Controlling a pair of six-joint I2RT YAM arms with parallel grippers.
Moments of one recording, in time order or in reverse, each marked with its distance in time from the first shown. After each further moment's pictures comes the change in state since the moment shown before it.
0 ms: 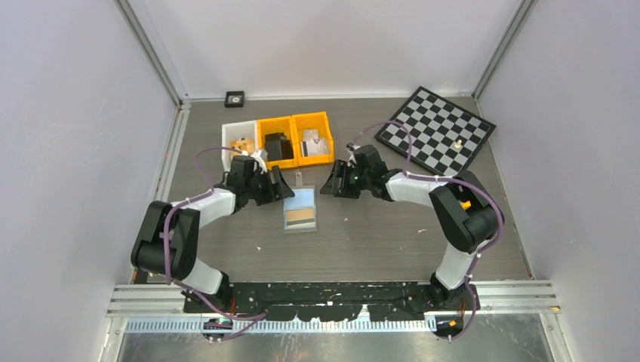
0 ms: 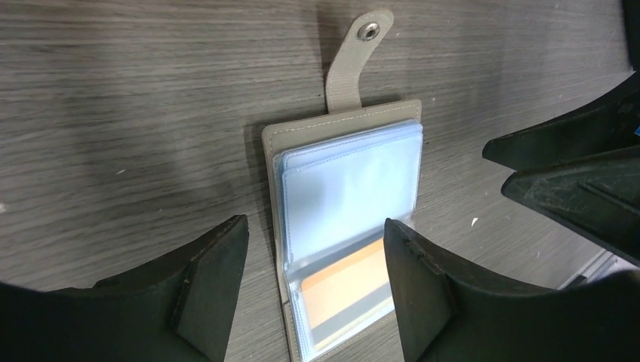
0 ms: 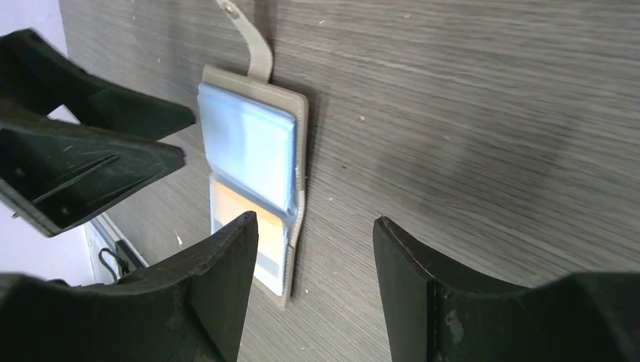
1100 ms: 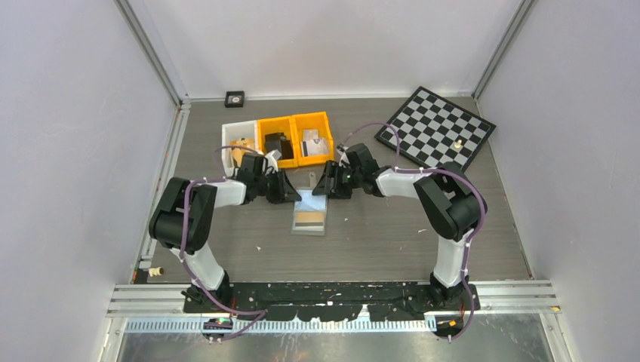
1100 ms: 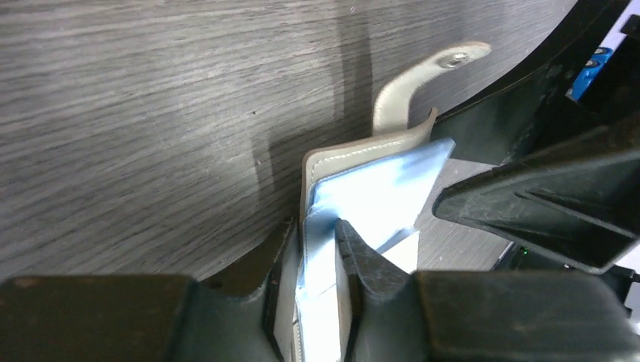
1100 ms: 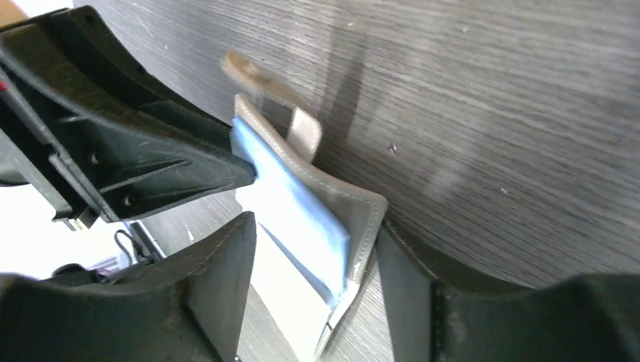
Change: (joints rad) left arm -0.027 0.239 0.089 0.085 0.227 -0.027; right arm 0.029 0.164 0.109 0.008 -0.108 0.021
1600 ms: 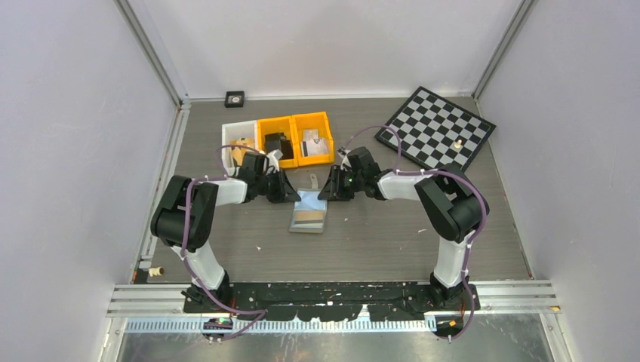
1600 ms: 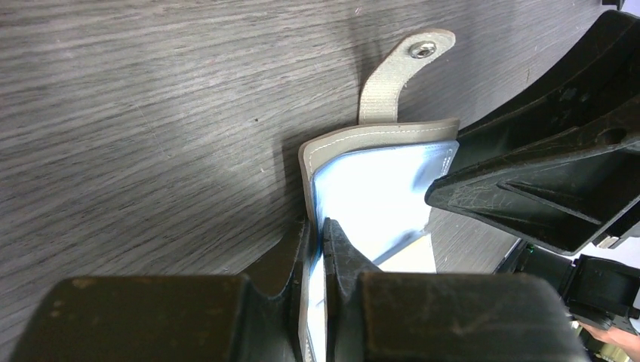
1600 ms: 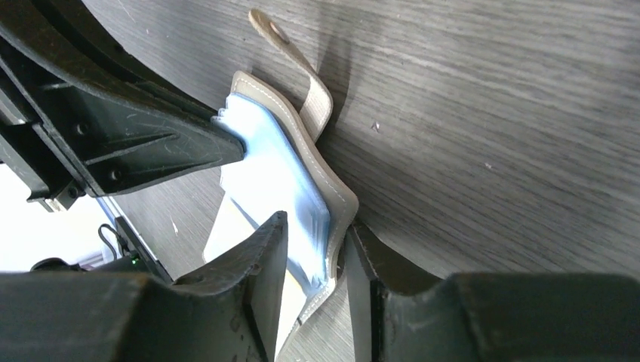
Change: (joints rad) left arm -0.003 0.032 0.034 -0.031 -0.003 0.032; right arm 0.003 -0.023 -0.043 0.027 0.006 -0.027
